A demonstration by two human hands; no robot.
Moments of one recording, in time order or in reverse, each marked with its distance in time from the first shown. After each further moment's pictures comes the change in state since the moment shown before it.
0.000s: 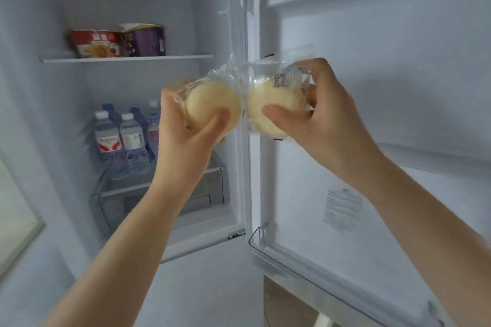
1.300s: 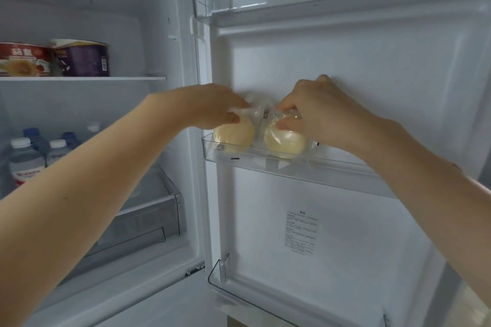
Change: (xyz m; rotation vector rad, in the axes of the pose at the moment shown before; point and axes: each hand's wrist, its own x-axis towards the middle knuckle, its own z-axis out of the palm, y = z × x) left_hand 0.128 0.015 0.094 1.194 -0.945 0.314; right_hand 0.062 0.022 -0.071 -1.000 -0.315 0.011
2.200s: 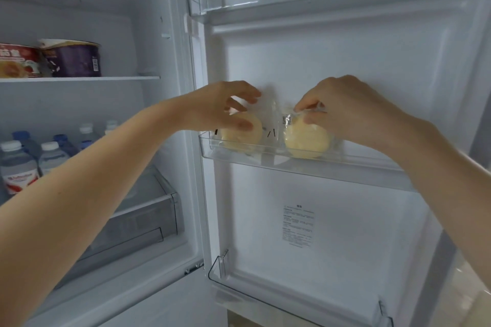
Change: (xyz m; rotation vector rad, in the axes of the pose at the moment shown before) left_hand -0.010 0.001 0.010 -0.613 0.082 0.230; right_hand -0.026 0.019 -0.010 0.057 0.065 0.146
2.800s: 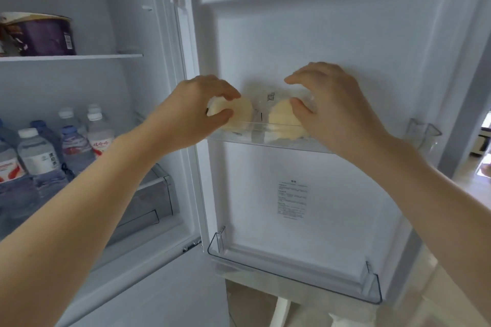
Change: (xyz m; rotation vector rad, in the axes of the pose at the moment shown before) left_hand -0.045 -0.005 0.027 0.184 0.349 0.087; right_hand -0.029 -0.017 0.033 0.069 0.335 -0.067
